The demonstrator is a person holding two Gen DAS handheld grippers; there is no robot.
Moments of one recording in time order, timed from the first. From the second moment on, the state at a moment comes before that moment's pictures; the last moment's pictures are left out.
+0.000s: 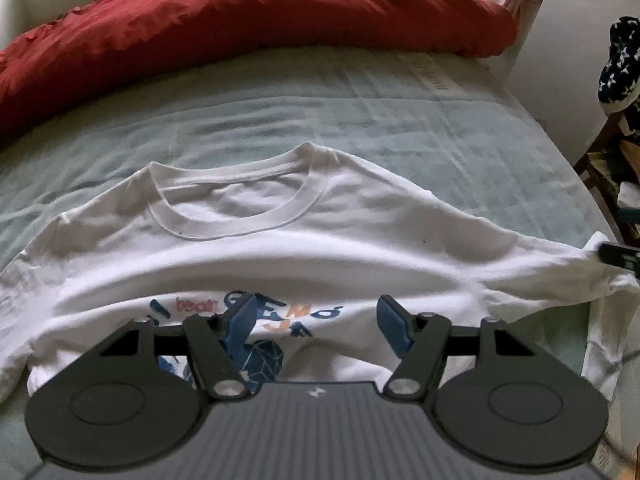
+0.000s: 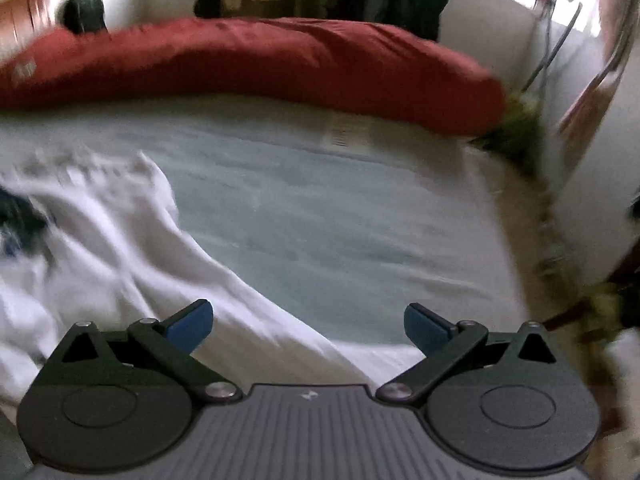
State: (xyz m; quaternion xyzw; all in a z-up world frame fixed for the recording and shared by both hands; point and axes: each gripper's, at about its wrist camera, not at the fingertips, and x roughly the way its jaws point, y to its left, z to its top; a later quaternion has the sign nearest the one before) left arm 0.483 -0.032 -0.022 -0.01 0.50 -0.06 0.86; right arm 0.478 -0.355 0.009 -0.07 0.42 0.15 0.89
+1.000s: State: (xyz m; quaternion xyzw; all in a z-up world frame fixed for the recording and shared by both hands) left arm 0.569 -0.128 -0.003 0.08 0.42 -0.27 0.86; right arm 0.452 -0.378 -0.023 0.09 0.46 0.12 0.87
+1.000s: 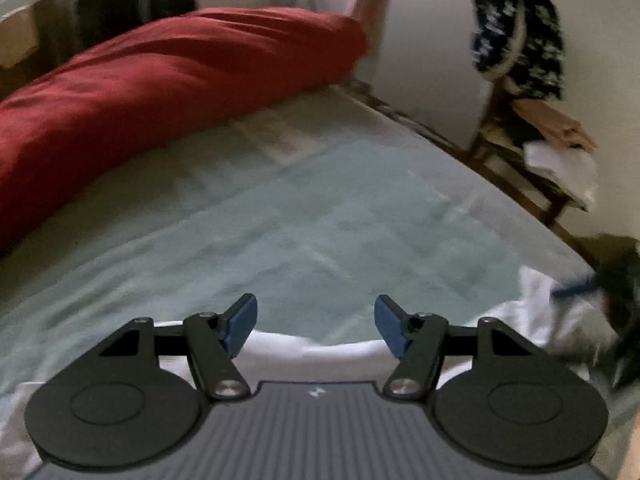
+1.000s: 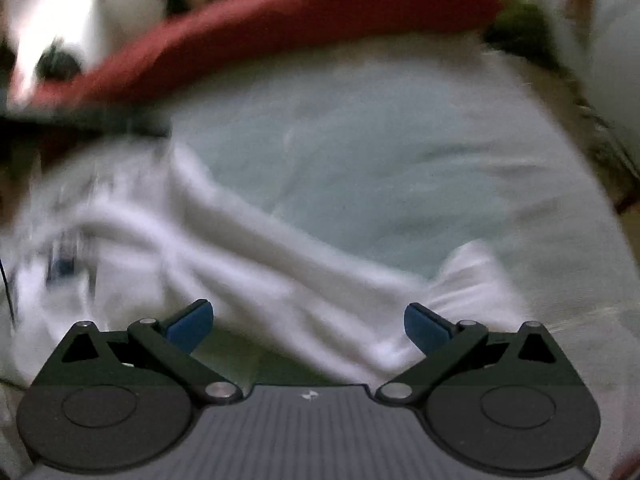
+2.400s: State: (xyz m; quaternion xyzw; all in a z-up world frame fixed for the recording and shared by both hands) left arm 0.520 -0.112 -0.039 0.06 0.50 -0.22 0.83; right arm 0.391 -0.399 -0.009 -0.41 0.31 -0.21 0.83
